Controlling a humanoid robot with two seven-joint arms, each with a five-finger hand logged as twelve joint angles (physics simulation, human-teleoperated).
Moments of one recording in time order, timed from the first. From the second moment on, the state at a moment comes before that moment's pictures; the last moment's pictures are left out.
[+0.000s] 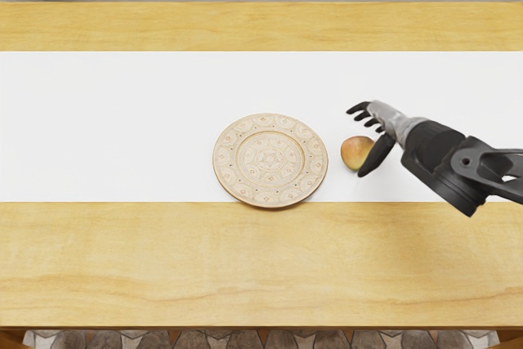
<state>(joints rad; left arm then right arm) 0.02 0.00 -0.11 -0.10 0.20 -0.06 0.19 1.17 -0.64 -0.02 1.60 -0.76 -0.46 -0.61</state>
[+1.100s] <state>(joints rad) 0.02 0.00 -0.11 -0.10 0.20 -0.06 0.19 1.10 -0.57 -0.02 1.52 -0.80 -0.51 -0.61</state>
